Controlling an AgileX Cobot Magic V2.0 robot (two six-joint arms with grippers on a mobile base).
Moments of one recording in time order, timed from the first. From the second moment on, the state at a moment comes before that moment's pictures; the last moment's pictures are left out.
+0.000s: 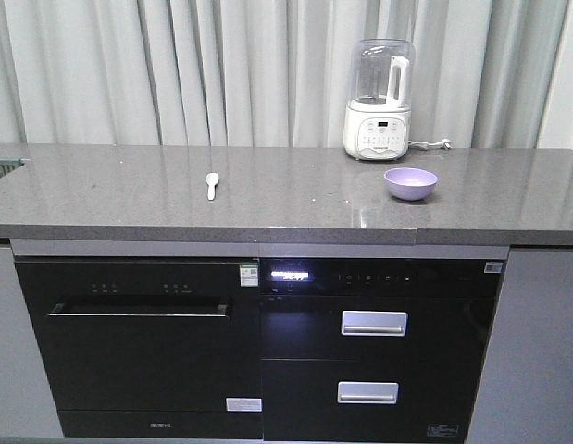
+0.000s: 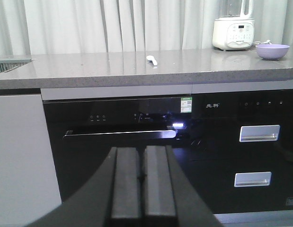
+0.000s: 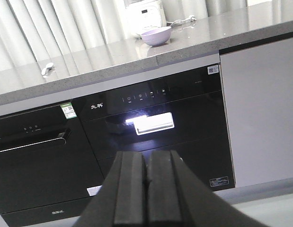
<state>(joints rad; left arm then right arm) -0.08 -0.01 0.03 0.17 0.10 -0.19 -0.02 -0.01 0.03 -0.02 0.18 0.27</state>
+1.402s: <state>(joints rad) -0.08 -0.01 0.03 0.17 0.10 -0.19 -0.02 -0.01 0.03 -0.02 0.17 0.27</state>
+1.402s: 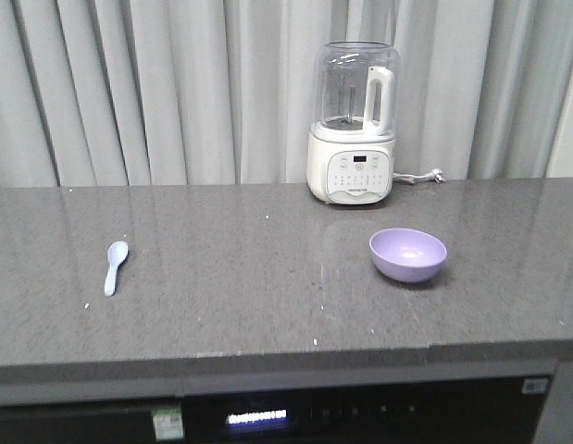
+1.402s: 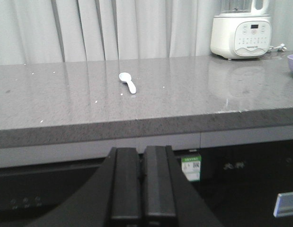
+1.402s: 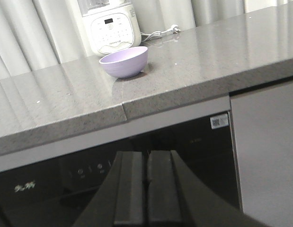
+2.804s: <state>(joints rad) -0.08 -0.01 0.03 0.17 0.10 -0.19 -0.02 -0.01 0.03 -0.02 0.17 0.27</state>
